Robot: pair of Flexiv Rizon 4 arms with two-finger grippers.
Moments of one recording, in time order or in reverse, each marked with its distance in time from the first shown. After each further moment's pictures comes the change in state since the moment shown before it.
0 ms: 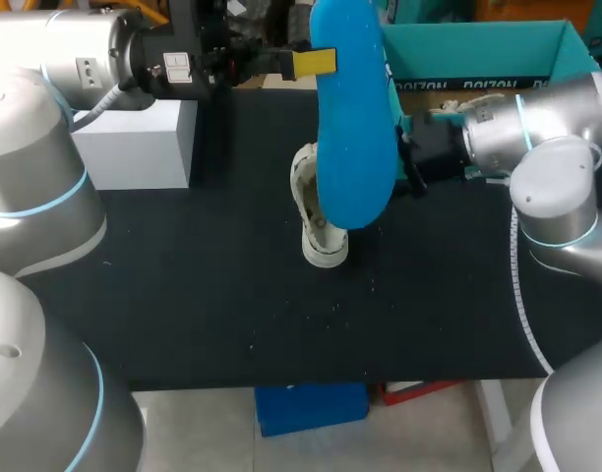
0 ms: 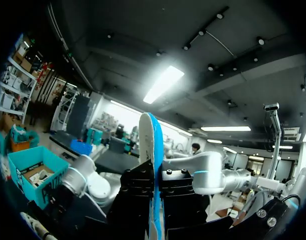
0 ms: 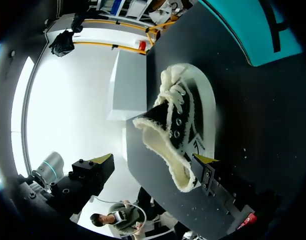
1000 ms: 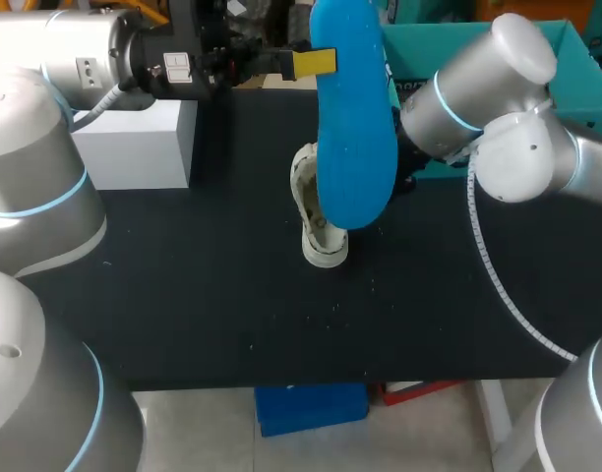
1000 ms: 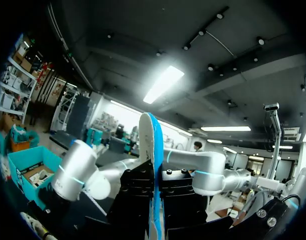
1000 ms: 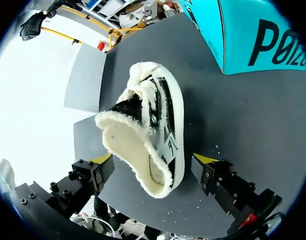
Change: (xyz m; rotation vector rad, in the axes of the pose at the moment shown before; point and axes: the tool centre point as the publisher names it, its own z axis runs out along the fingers) left arm 0.000 0.000 0.000 0.000 0.000 0.000; right arm -0.028 -0.005 0.022 -0.078 -0.532 -0.036
